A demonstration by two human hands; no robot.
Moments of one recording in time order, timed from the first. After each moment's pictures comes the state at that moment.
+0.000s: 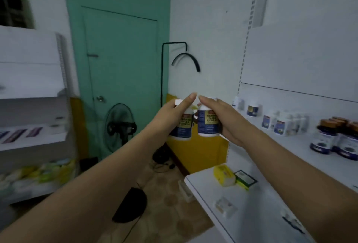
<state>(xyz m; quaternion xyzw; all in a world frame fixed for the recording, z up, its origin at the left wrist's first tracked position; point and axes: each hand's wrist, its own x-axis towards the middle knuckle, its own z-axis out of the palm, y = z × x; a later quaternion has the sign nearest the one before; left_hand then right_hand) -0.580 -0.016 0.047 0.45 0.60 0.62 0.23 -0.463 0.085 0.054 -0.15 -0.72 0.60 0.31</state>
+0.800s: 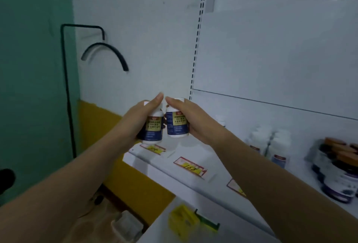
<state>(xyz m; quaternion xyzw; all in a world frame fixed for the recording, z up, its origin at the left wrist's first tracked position) -0.754 0.305 0.050 0.54 0.48 0.59 0.38 -0.616 0.371 0.058 -0.28 -0.70 0.54 0.38</state>
